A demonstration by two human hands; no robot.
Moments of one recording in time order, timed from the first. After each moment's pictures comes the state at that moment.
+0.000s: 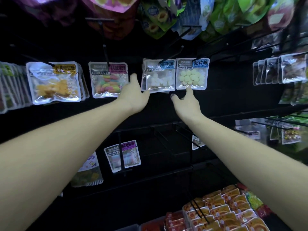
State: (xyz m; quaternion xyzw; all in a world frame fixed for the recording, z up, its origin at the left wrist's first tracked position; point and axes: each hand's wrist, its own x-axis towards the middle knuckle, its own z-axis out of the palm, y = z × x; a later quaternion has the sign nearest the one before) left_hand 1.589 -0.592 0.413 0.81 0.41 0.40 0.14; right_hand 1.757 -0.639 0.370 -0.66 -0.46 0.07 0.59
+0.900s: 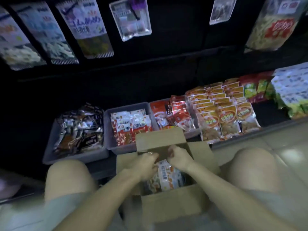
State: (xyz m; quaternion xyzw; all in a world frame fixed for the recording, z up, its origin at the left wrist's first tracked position) left_hand 1.437 -0.818 -0.098 0.90 0.36 -0.11 0.20; right_hand 1.608 -0.871 -0.109 -0.78 -0.47 0.39 0.15
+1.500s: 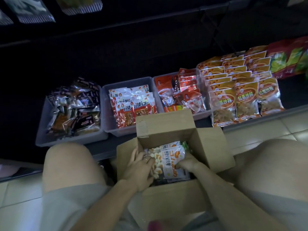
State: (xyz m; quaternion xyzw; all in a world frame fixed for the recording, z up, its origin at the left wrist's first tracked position) left_hand 1.393 -0.836 -0.201 0.92 0.34 -0.17 0.13; right_hand 1.629 -0.879 -0.254 -0.76 -0.29 0.57 0.11
